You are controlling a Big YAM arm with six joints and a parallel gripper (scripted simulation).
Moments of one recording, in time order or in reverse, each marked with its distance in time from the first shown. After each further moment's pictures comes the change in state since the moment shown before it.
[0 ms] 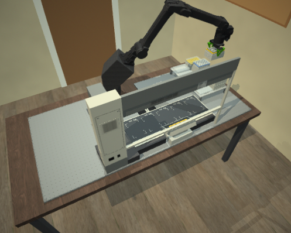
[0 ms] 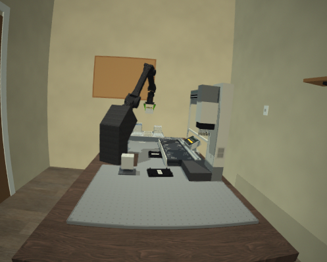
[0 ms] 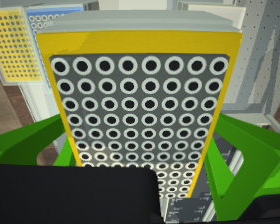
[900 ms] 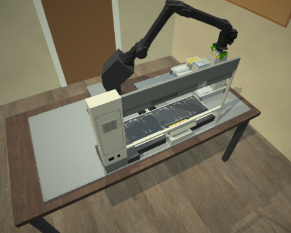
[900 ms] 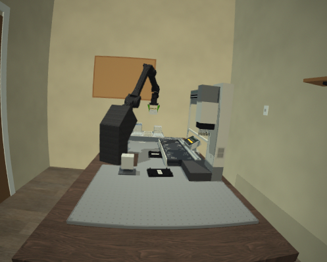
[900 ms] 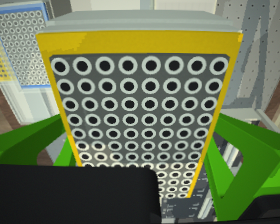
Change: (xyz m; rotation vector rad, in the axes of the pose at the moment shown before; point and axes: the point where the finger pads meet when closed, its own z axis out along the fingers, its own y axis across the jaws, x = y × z) arm 0.007 -0.045 0.007 0.005 0.019 0.023
